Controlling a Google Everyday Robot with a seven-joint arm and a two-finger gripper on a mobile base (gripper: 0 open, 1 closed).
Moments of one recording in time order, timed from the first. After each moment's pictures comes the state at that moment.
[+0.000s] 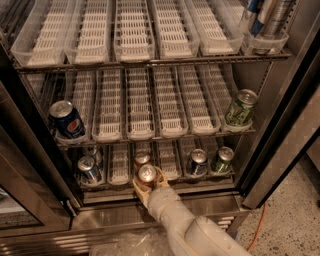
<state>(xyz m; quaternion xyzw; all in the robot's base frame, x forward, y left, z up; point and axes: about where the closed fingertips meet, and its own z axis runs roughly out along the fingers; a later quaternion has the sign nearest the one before) 0.519 0.039 0.618 -0.21 0.73 0.20 0.62</state>
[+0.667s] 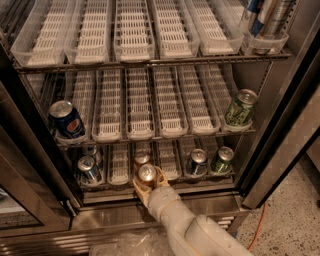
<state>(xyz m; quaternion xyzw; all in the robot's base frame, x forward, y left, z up) 0.517 0.039 0.613 -0.22 0.73 0.20 0.61</state>
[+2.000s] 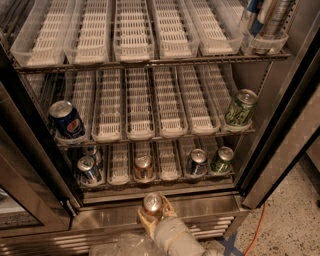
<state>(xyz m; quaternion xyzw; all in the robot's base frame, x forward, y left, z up) 0.441 0.021 0.571 -0.21 0.76 0.20 0.58</state>
